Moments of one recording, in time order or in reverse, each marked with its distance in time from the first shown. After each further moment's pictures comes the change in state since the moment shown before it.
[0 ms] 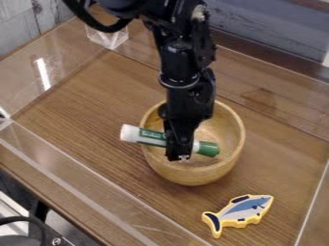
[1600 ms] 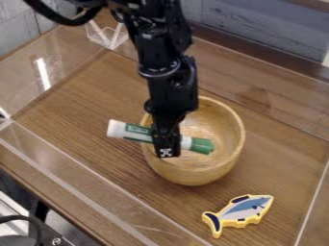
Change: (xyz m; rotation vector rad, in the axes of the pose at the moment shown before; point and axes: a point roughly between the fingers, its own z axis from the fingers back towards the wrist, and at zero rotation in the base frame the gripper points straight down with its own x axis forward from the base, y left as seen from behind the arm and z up) arm -0.011 -0.007 0.017 -0.047 -0.096 -0.079
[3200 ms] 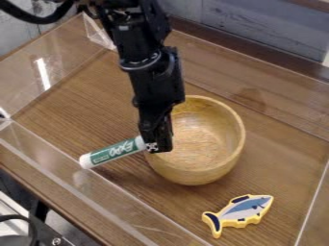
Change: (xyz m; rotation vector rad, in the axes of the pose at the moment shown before) arm -0.009 -0.006 0.008 -0.037 -0.056 -0.032
